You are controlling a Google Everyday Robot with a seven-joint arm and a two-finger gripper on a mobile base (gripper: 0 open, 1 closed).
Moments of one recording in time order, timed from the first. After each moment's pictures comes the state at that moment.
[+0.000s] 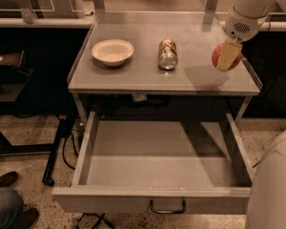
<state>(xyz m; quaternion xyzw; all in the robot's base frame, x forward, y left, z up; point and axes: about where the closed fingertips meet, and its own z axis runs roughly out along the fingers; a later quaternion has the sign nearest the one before) 0.654 -0.255 0.909 -0.51 0.85 -0.08 0.11</state>
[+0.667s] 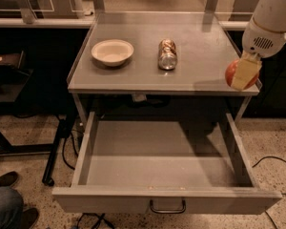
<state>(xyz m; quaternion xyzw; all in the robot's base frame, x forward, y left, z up) 0.574 -0.266 0.911 -0.50 0.86 -0.07 0.09</state>
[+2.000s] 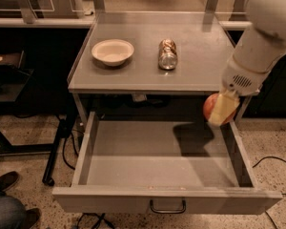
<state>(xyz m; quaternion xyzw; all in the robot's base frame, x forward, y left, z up) 0.508 -0.208 0.848 -0.51 0.86 0.02 0.07</state>
